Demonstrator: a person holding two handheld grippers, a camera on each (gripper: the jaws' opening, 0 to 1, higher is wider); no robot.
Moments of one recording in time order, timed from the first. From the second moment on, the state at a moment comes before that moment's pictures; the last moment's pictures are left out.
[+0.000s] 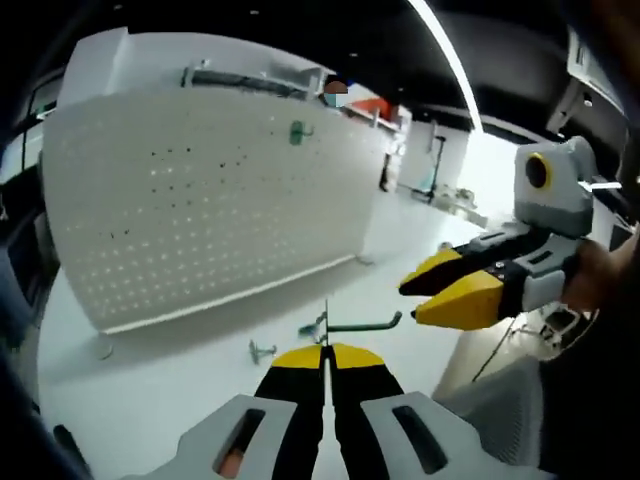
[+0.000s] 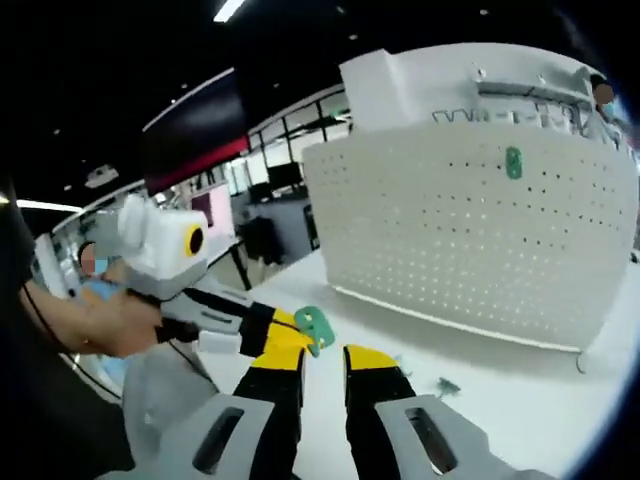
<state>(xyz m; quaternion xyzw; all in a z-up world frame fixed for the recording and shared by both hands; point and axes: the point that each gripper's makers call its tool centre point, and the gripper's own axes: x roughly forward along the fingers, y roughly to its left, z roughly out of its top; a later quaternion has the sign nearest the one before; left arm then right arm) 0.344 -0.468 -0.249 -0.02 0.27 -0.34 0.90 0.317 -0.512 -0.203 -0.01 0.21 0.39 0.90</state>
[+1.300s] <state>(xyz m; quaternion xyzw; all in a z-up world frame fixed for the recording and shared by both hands) 0.318 -0.498 -0.230 -0.11 0.31 -0.39 0.86 0.315 -0.498 -0.204 -0.13 0.17 0.40 0.89</state>
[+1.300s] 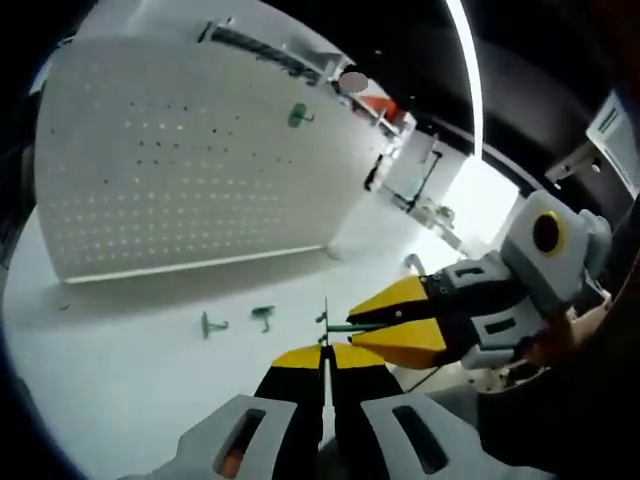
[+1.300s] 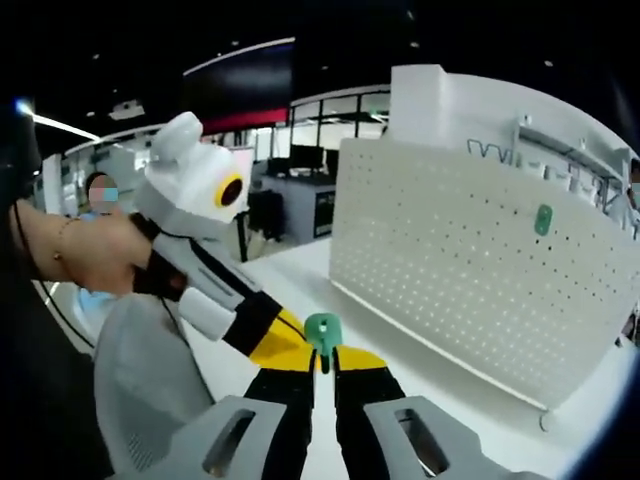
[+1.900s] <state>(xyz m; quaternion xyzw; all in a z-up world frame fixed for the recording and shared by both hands) 0.313 -0.503 -0.226 -0.12 0.31 -0.40 0.85 0.316 -0.498 -0.201 -0.12 0.17 0.40 0.89</state>
